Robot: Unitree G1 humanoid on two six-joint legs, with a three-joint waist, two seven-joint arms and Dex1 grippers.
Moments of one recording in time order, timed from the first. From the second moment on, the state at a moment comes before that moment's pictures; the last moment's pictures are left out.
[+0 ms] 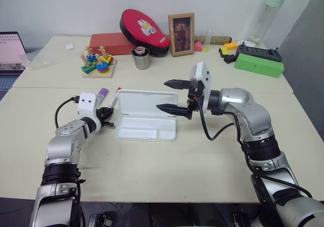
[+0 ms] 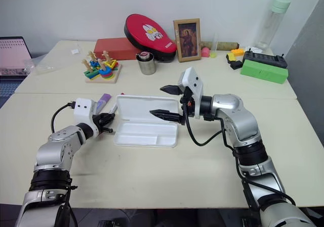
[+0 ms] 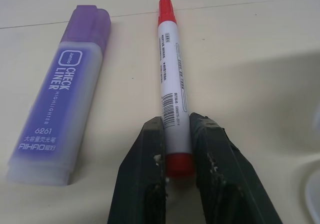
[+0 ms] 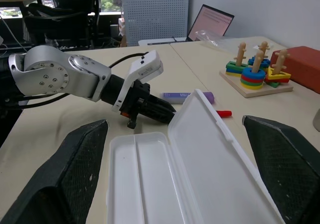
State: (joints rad) left arm -0.43 0.55 0.20 0.28 -0.26 0.52 -0.43; right arm -0.77 -0.30 0.16 -0.04 0.34 0.54 0.97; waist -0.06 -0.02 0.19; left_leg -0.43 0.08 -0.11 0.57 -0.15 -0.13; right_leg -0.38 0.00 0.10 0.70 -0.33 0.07
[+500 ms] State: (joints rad) left arm -0.48 0.78 0.29 -0.08 -0.35 0.07 -0.71; right arm -0.80 -0.42 0.09 -0.06 0.49 0.62 1.04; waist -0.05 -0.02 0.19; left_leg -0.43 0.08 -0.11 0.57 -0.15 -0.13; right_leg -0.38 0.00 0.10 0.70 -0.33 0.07
